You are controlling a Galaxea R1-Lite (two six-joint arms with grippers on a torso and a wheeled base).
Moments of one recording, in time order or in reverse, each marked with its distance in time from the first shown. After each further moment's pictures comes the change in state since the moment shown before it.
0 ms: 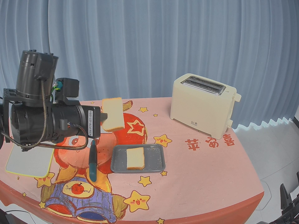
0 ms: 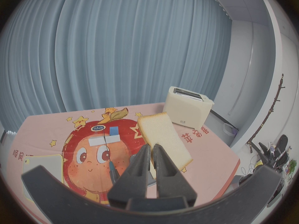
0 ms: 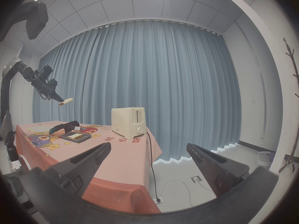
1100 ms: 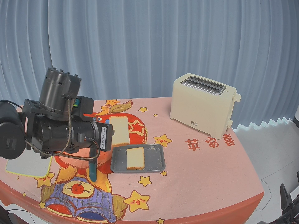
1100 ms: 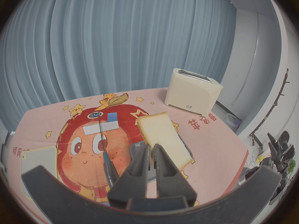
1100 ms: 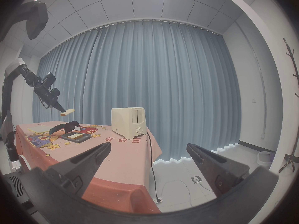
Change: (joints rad) left arm 0.004 0.099 0.040 -0.007 -0.010 -0.003; right arm 0.000 0.000 0.000 0.000 0.000 0.000
